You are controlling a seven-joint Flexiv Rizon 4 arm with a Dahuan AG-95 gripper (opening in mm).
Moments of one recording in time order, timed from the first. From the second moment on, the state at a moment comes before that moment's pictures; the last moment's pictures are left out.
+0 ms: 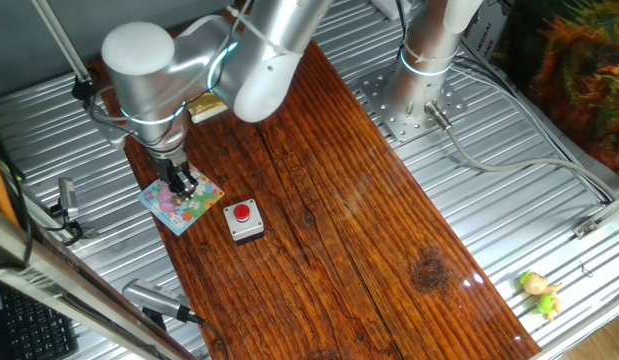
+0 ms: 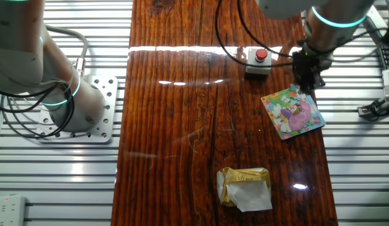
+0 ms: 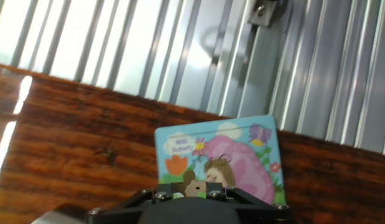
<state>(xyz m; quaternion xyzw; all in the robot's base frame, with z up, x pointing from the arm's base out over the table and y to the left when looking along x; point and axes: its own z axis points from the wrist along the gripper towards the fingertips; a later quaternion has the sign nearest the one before) 0.662 0.027 0.080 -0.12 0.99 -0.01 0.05</state>
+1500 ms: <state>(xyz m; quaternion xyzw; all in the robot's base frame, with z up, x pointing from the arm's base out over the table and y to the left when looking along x) 0.696 0.011 0.054 0.02 1.00 0.00 0.05</state>
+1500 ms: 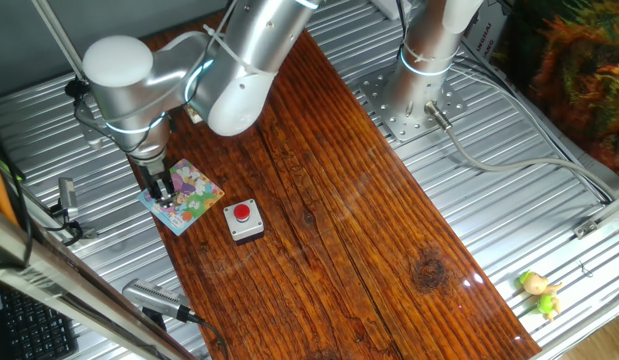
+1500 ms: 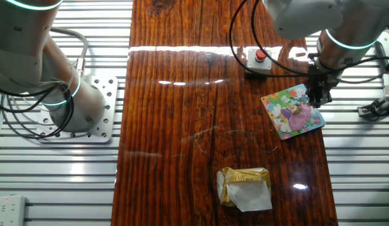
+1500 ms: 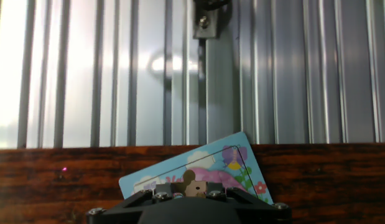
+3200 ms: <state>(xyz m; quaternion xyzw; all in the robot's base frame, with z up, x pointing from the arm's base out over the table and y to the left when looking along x) 0.695 0.010 0.048 0.13 0.99 -0.02 0.05</state>
